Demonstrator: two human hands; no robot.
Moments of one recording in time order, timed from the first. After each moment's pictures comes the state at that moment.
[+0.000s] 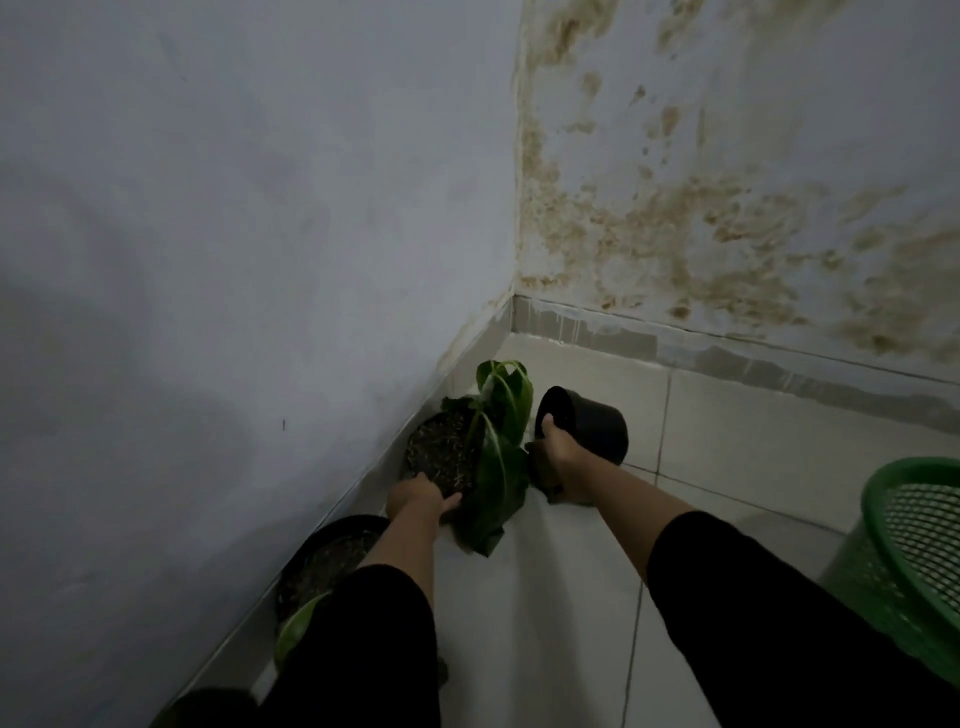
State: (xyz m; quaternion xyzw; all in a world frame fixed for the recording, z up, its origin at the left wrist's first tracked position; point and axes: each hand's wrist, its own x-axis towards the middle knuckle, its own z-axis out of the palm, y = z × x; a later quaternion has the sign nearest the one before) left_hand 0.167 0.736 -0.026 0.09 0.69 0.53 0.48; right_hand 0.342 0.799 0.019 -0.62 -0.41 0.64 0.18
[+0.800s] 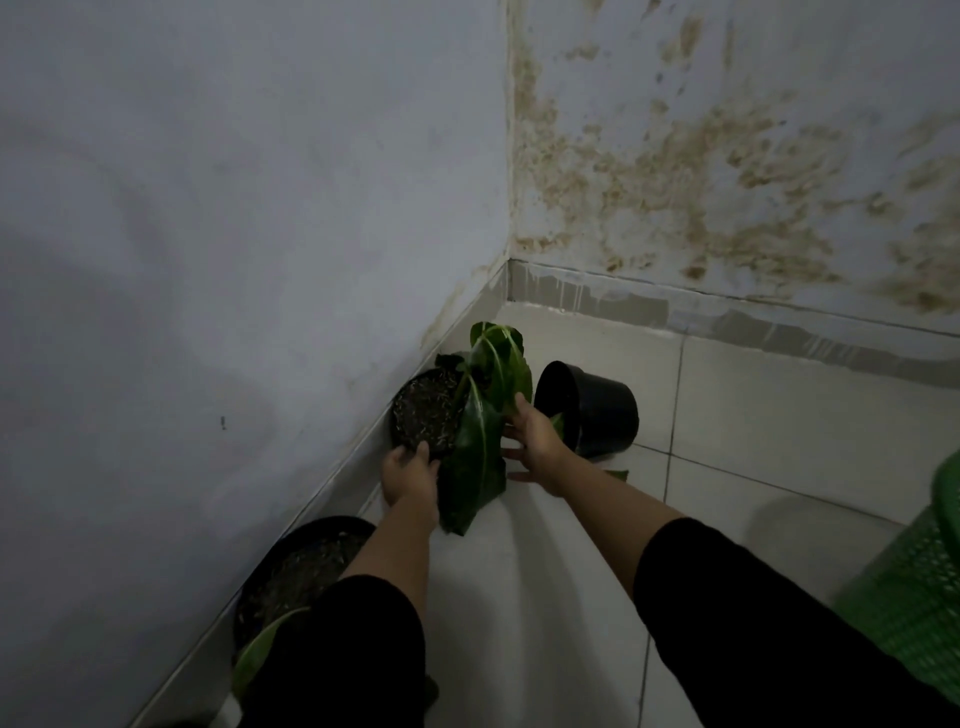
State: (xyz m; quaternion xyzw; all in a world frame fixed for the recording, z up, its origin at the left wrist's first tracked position) left_hand 0.165 0.780 -0.077 0.09 0.66 0.61 0.44; right_hand 0.316 0.822 -0.027 -0.53 -0.39 0.70 0.27
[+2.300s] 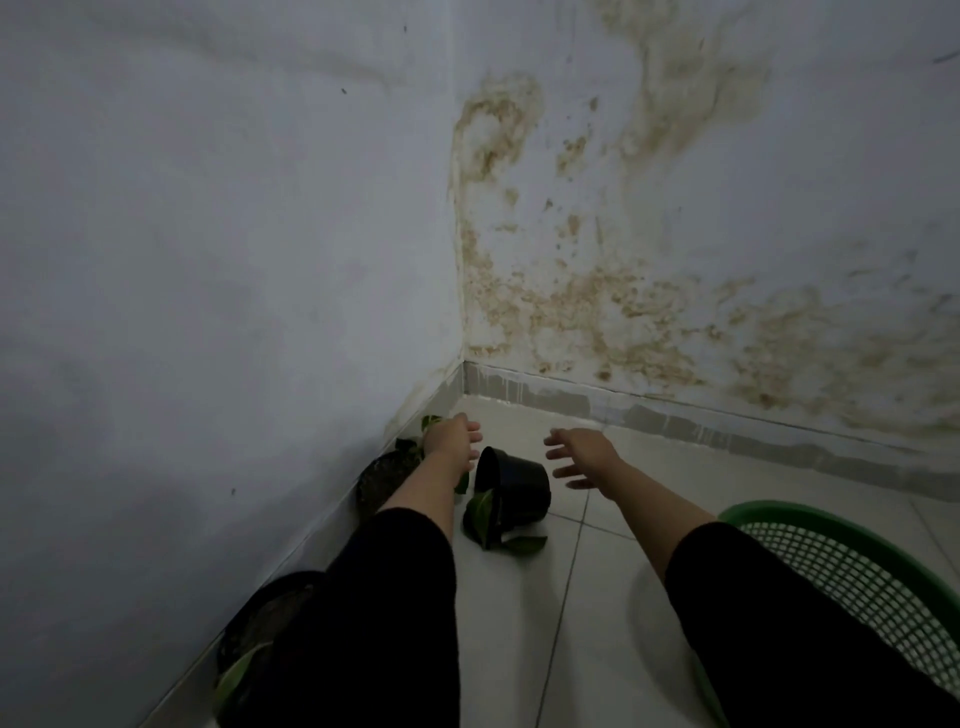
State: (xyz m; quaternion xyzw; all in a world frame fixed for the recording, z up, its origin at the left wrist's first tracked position) left_hand 0.304 0.762 0.160 0.27 0.66 0.49 0.50; right_hand 0.482 0.783 0.149 -0.61 -0.51 0.53 0.28
